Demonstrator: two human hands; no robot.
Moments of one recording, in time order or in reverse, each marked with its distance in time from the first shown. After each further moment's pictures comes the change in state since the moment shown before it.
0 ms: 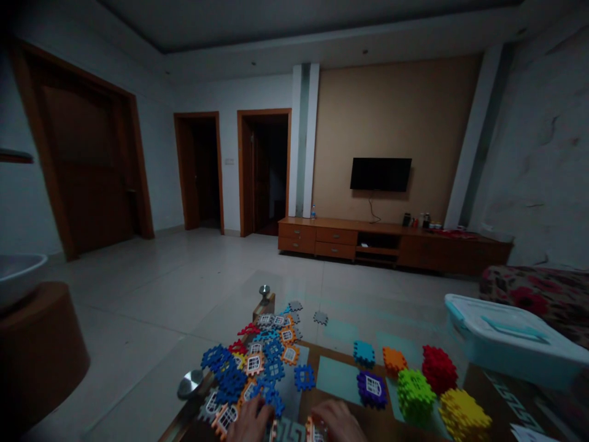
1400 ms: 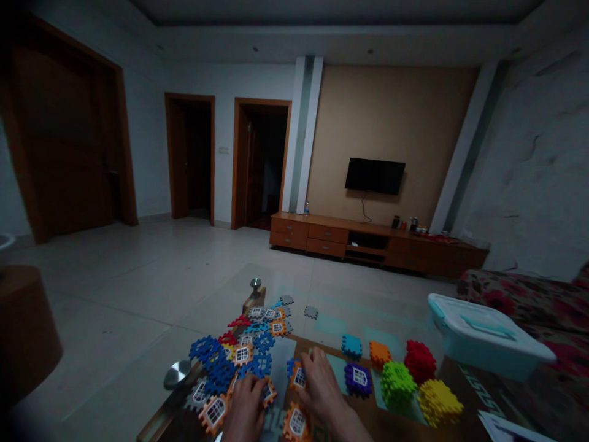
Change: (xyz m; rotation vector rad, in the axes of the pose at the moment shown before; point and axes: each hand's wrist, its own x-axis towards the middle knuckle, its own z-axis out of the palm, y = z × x) left_hand 0.020 -0.001 0.021 -0.167 0.267 0.127; right_hand 0.060 -0.009 0.005 -0.342 -0.037 0.196
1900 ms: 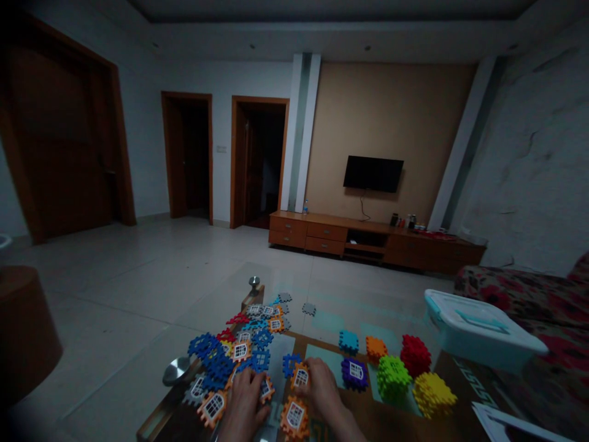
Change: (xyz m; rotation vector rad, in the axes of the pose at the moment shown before) left_hand -0.002 0.002 -0.001 -0.018 0.051 0.015; right_hand -0.003 0.014 0.017 0.179 0.012 0.231
